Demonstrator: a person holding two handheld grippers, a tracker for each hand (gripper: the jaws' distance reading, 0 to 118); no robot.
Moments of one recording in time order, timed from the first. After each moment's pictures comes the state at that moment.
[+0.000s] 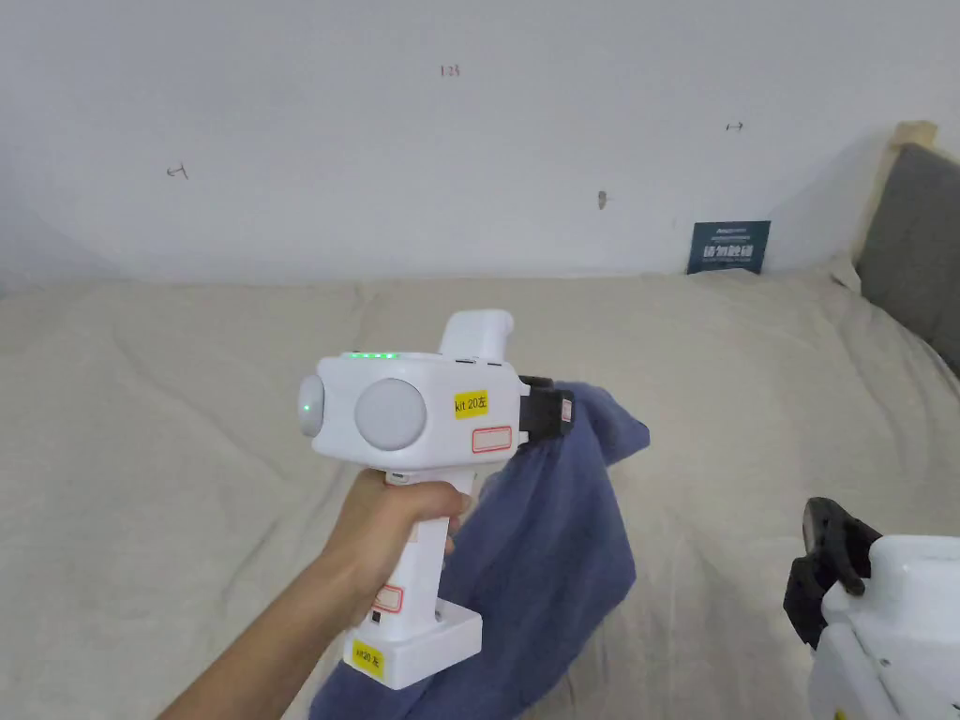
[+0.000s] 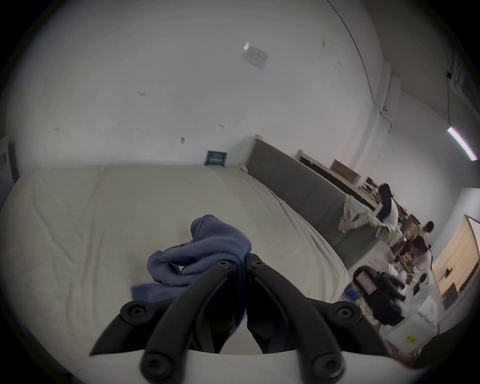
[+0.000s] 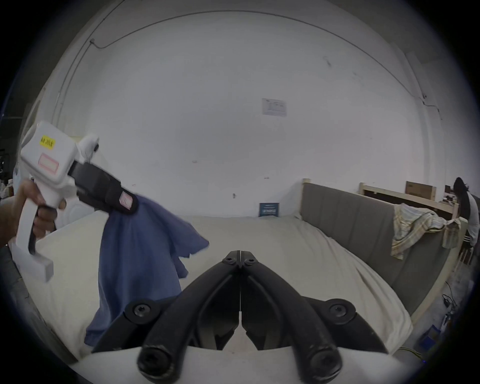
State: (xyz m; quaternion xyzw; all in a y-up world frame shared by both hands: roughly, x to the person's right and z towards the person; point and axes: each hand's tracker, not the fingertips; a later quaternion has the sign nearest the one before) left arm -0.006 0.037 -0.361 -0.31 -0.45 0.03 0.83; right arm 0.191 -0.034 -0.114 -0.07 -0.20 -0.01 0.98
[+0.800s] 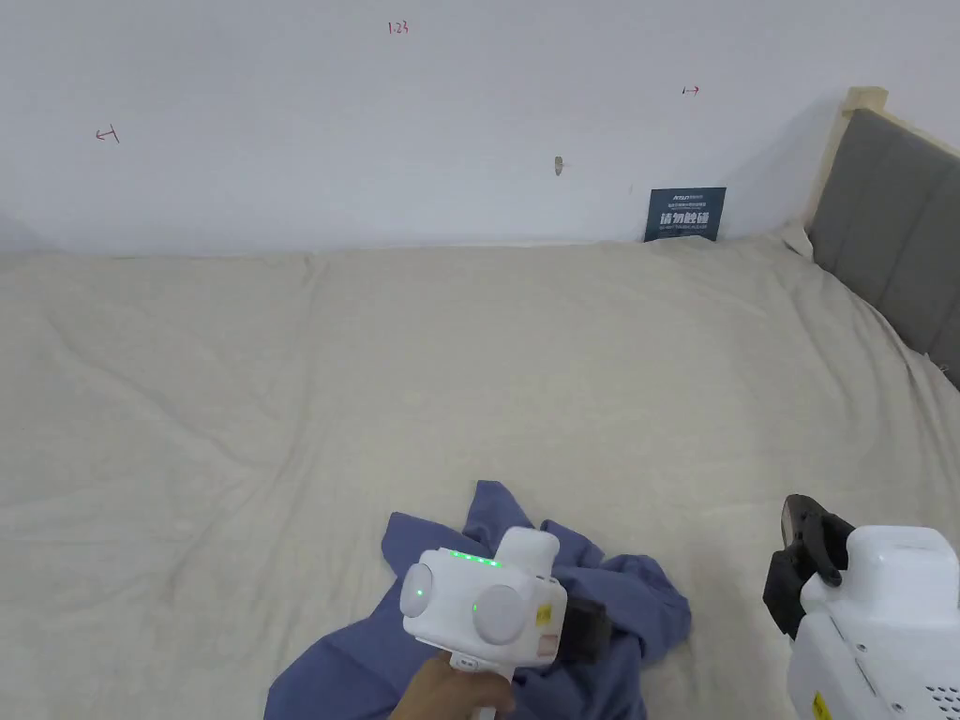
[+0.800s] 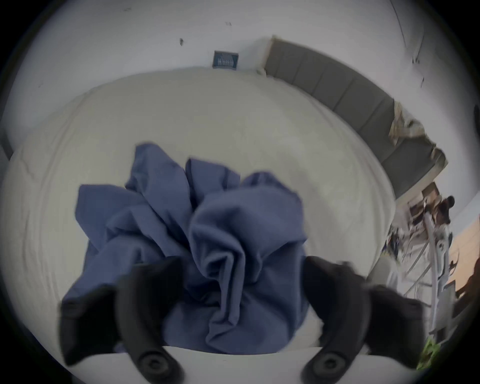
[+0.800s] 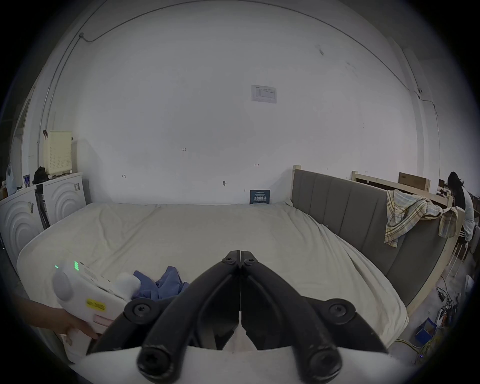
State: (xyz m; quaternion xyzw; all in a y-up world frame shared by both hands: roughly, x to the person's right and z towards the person) left arm 0.046 -0.155 -0.329 -0.46 -0.39 -0.05 0.80; right arm 0.201 -0.048 -0.119 -0.10 -0.22 -0.02 0.97
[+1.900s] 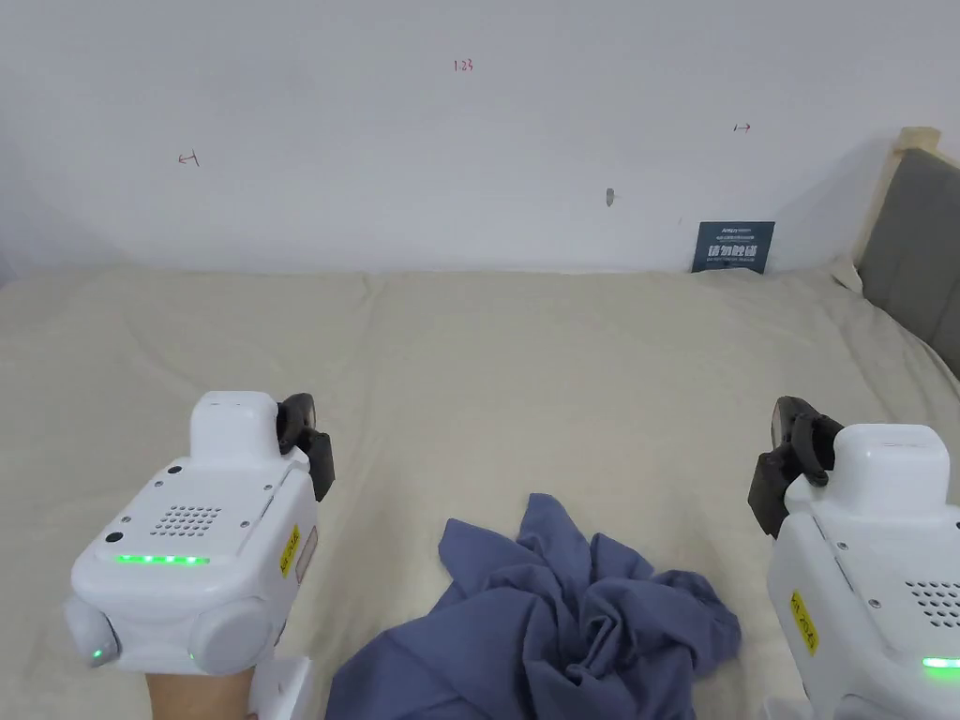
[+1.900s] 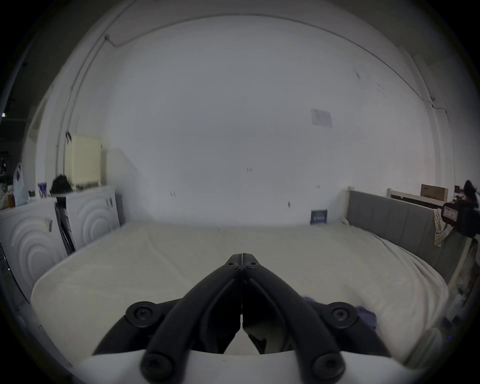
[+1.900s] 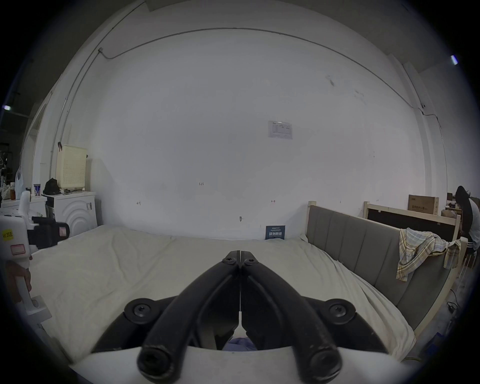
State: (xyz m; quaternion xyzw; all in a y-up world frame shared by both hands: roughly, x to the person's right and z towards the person) left arm -0.174 -0.001 -0.294 -0.10 -0.16 0.00 0.98; right arm 0.149 0.009 -0.146 -0.02 -0.18 0.01 0.98
